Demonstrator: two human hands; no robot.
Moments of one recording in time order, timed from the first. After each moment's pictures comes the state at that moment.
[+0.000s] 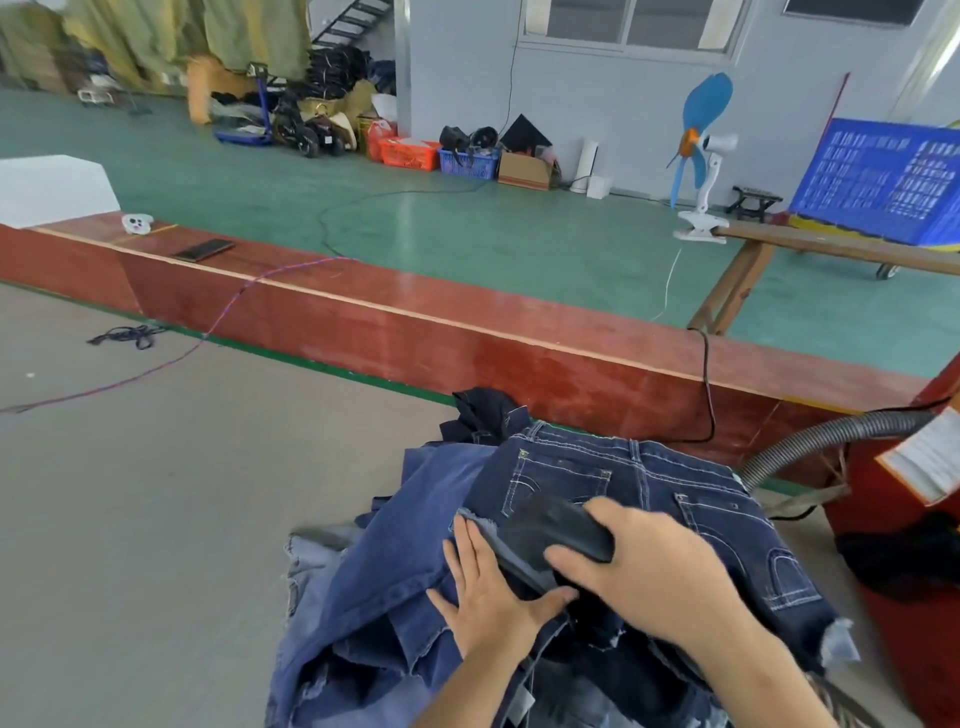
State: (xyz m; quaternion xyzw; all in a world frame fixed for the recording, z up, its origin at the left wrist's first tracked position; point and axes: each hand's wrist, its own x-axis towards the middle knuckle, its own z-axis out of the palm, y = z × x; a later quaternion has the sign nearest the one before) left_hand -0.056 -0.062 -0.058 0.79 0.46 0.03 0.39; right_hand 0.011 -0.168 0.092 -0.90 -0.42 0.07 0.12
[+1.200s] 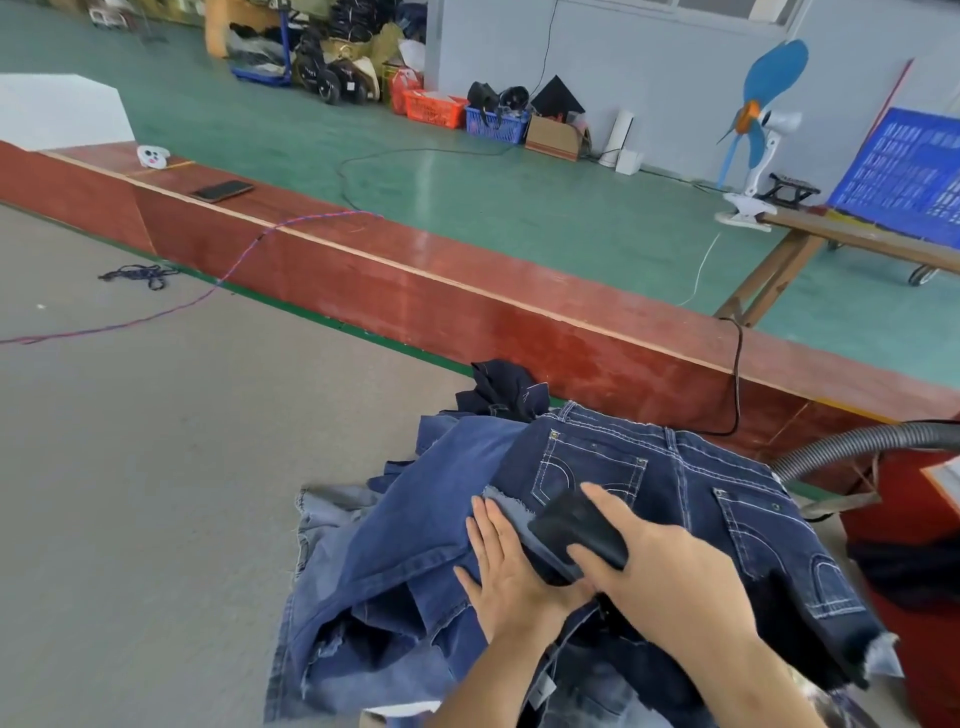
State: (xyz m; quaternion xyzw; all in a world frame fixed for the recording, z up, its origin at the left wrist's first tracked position) left_hand -0.057 -0.062 -0.062 0.77 0.47 0.05 0.43; right_hand -0.003 -0.152 0.059 -0.92 -0.40 0.00 0.04
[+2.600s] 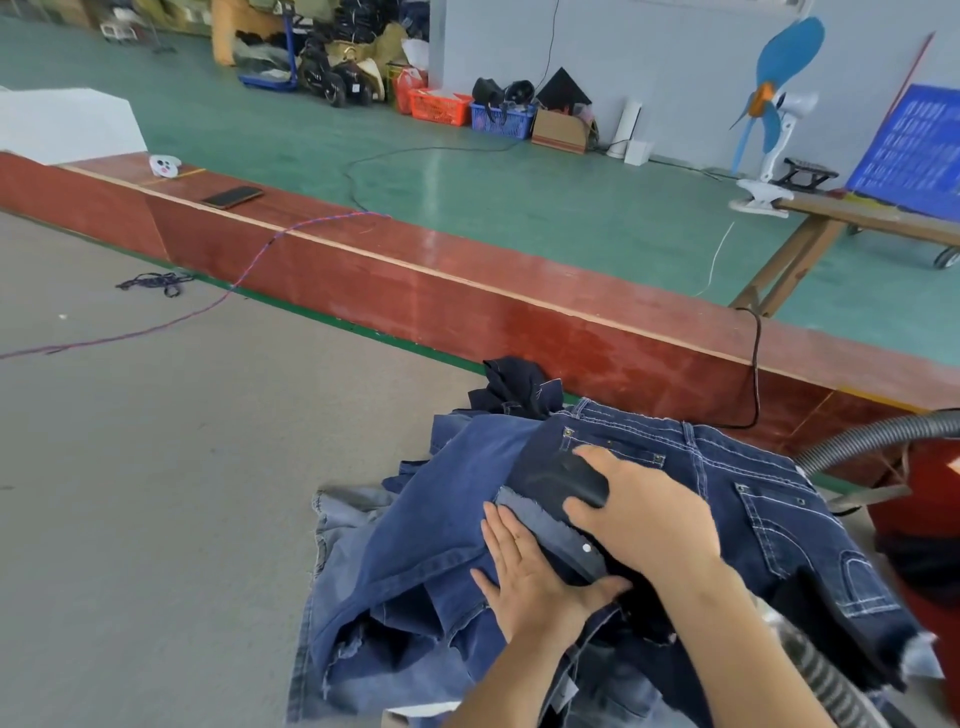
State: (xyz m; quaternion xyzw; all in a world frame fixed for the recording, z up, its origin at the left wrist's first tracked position) left_hand -0.057 -0.061 -0.069 0.78 0.46 0.01 0.43; right_hand 0.020 -0.100 0.055 -0.91 -0.40 0.04 0.06
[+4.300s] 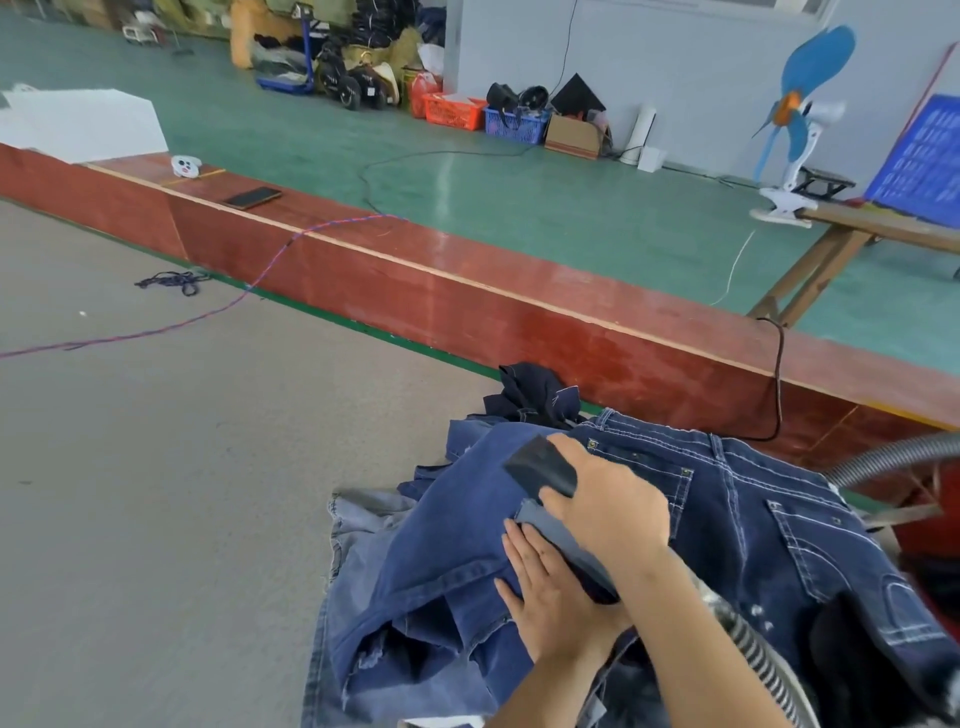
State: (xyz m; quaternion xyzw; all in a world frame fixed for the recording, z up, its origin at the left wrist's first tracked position) left_hand -0.055 -0.061 -0.073 0.80 0.46 -0.03 0.38; right_hand 0.000 -0.050 0.040 -0.91 -0.42 0.03 0.06
